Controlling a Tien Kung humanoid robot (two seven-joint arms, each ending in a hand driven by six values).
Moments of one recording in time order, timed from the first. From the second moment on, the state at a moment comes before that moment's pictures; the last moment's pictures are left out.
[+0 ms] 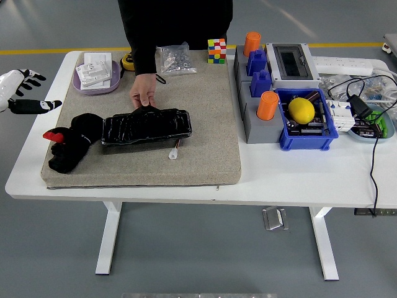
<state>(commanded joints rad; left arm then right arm) -0.44 0.55 -1.23 -1.20 1.83 -0.07 0.25 0.05 -0.34 0.08 0.20 -0.32 0.01 -0.09</state>
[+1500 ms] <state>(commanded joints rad) -0.52 0.41 -1.00 -0.92 1.87 0.02 0.18 0.07 -0.35 0.06 0.20 -0.31 0.00 -0.09</state>
